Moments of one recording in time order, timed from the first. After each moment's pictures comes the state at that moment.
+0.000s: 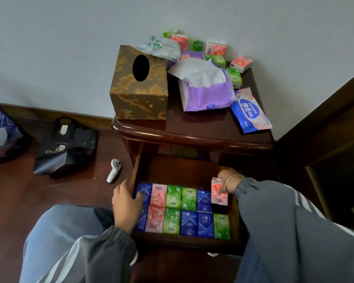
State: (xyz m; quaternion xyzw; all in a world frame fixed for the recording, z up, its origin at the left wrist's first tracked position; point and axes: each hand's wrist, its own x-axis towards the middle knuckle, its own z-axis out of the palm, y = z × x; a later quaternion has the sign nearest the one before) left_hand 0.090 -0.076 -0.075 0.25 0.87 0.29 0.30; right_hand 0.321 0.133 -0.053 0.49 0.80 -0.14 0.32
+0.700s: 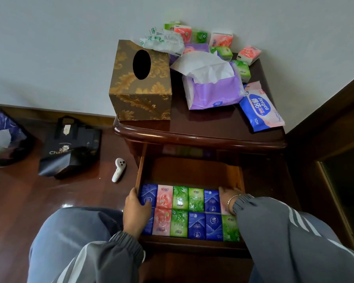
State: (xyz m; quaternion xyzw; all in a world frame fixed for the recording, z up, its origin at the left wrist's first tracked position) left_hand 0.091 -0.073 -0.093 0.22 0.84 0.29 0.39; right_hand 0.332 0.103 -0.132 0.46 0.78 -0.11 0.42
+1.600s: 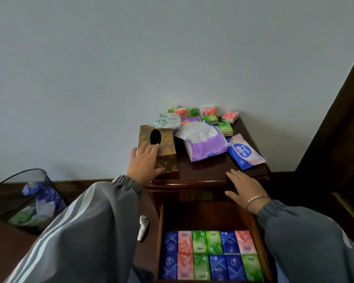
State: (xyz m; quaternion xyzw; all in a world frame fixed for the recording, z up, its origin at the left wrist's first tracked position) left_hand 0.008 0.040 0.121 0.65 0.76 0.05 -0.08; right_hand 0.319 0.107 0.059 0.49 0.87 -0.06 0.01
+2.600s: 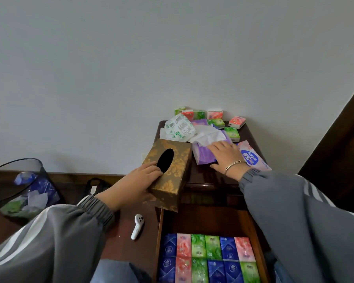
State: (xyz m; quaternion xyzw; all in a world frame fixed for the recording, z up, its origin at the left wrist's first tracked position) left_hand -0.014 -0.028 0.138 0.78 0.62 0.03 0.03; right_hand 0.230 0.169 0.119 0.42 0.90 0.09 0.00
